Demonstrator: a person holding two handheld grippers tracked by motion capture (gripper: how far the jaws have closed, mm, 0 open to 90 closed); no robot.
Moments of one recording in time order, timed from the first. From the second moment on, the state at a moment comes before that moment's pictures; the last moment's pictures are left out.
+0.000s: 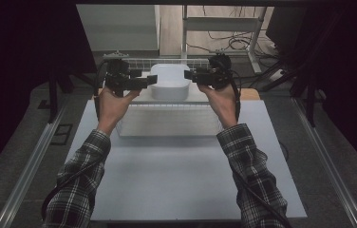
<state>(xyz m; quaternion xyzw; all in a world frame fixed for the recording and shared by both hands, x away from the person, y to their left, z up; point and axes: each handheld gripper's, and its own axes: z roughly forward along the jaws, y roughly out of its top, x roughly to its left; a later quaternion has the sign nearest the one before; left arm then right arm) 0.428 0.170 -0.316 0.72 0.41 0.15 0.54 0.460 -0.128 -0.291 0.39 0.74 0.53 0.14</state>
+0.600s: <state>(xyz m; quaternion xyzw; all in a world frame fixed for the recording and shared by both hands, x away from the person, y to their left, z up) 0.396 0.169 -0.336 0.75 0.33 0.12 0.56 0.429 -0.133 -0.319 0.33 0.78 0.52 0.15</state>
